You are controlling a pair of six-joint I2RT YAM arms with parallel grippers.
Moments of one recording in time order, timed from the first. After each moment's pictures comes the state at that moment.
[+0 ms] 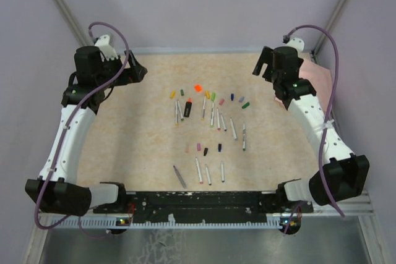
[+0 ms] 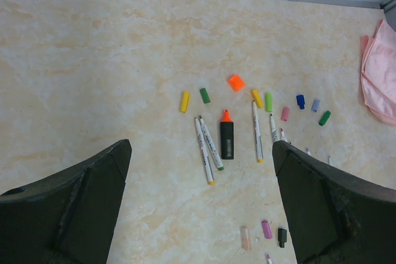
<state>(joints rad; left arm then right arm) -0.11 1.25 1.38 -0.51 0.20 -0.26 0.23 1.34 1.30 -0.41 0.33 0.40</state>
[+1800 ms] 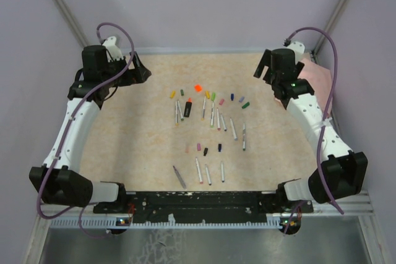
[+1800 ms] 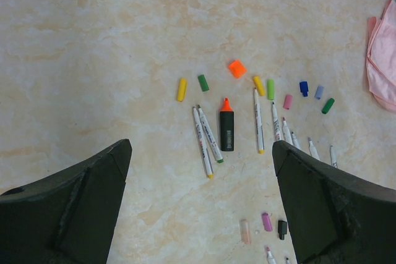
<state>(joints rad) -0.11 1.33 1.37 -0.51 0.23 -0.26 0.23 1.35 1.29 -0.45 0.39 0.44</state>
